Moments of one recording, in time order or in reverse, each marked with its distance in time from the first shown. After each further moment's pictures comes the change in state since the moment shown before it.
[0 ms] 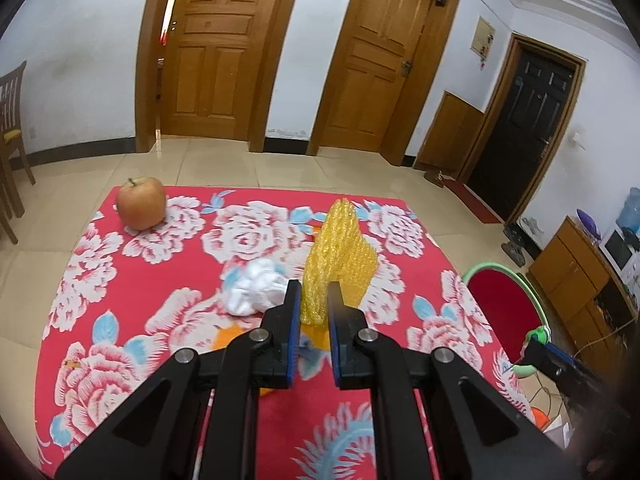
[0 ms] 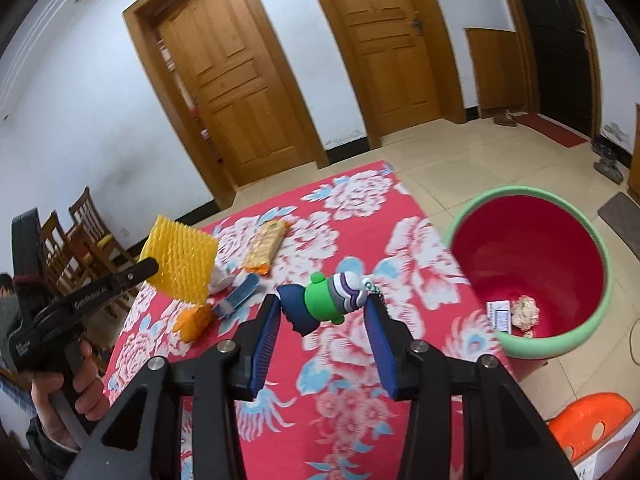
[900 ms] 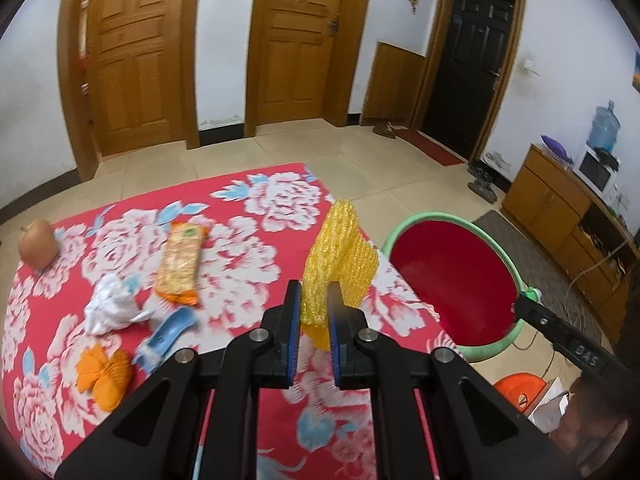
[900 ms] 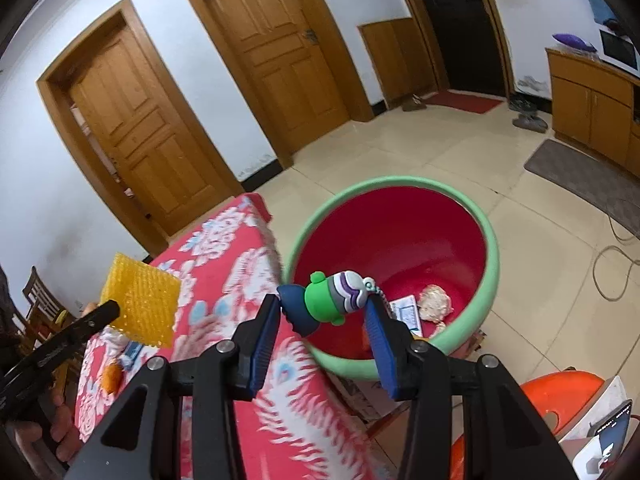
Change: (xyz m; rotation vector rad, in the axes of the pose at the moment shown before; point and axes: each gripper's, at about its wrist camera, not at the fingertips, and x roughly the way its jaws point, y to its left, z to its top) left arm 0.055 -0.145 -0.013 0.238 0.106 -0.104; right arm -0.024 -0.145 0.002 0.253 -0.071 -0.211
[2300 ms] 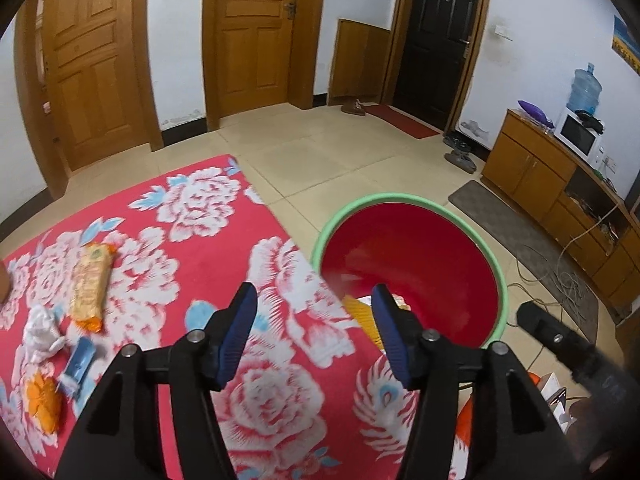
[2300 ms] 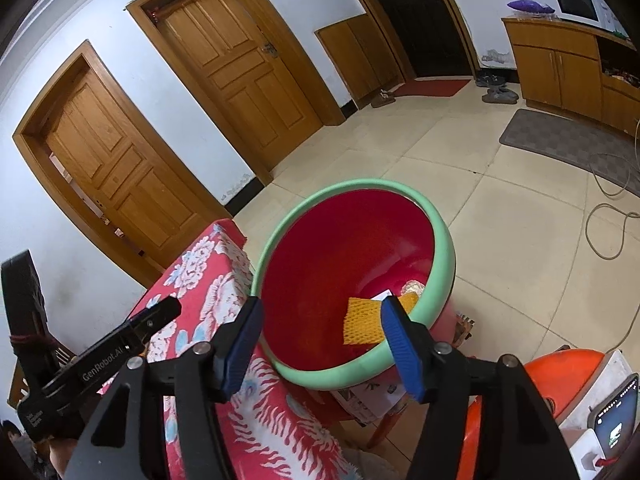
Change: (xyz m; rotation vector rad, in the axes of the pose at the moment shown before) left arm 0.048 -0.073 0.008 0.087 0.061 -0.049; right arm -0.012 -0.047 0.004 0.156 -0.039 -0.003
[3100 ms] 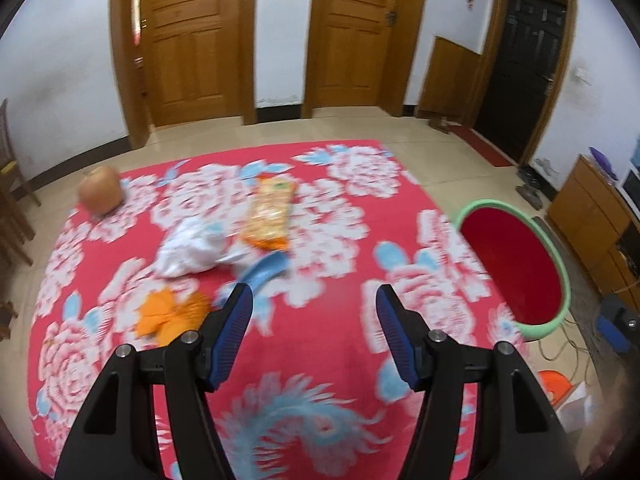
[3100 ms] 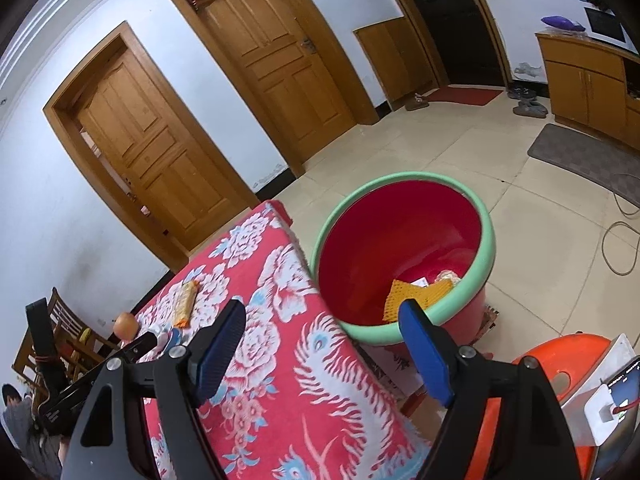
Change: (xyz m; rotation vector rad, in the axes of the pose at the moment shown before) left arm -0.077 0.125 -0.059 -0.217 -0.002 0.239; right arm -0.033 0.053 -0.030 -0.092 0.017 0.082
